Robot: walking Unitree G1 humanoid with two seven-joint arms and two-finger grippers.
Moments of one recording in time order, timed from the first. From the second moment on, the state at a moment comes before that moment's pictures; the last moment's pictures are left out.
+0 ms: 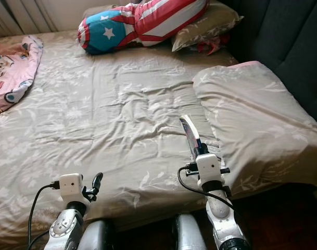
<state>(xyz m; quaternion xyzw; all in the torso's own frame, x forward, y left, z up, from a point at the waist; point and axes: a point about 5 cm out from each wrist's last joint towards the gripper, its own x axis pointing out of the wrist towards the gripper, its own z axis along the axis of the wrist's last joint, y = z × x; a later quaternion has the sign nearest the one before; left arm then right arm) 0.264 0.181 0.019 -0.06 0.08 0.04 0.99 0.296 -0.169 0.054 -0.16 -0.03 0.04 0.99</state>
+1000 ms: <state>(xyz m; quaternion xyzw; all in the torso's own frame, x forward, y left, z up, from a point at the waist) 0.267 0.182 0.019 -0.05 0.07 0.04 0.99 0.308 -0.163 0.070 -0.25 -0.06 0.08 0.96</state>
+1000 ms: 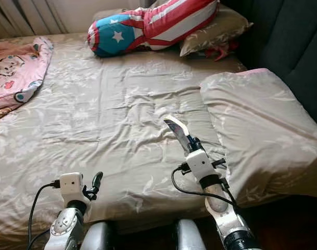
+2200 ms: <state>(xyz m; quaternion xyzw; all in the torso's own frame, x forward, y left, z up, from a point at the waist) 0.265 0.182 0.023 -0.05 0.06 0.05 1.00 0.333 -0.165 0.082 -0.35 -0.06 0.11 0.93</state>
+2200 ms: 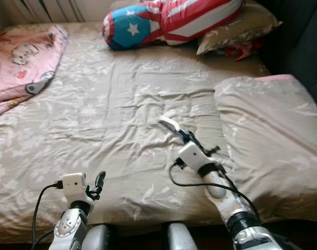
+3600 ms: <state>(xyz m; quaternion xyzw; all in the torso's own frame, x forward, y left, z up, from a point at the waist) 0.218 0.194 0.019 -0.05 0.08 0.07 0.99 0.354 -0.119 0.069 -0.51 0.04 0.18 0.84</state>
